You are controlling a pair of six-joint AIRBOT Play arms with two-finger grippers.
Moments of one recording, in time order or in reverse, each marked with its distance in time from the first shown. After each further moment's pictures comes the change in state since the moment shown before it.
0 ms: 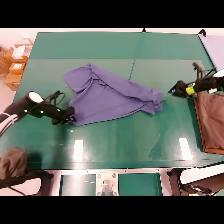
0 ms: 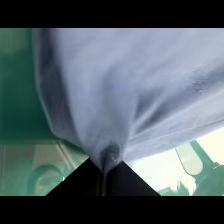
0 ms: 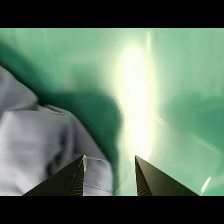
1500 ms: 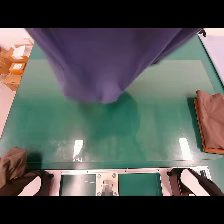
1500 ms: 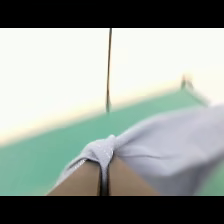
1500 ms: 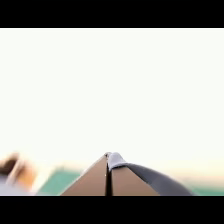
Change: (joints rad) left arm 0.093 0.383 1.433 0.023 -0.239 0.082; right arm -0.115 0.725 0.673 0.433 -0.138 0.129
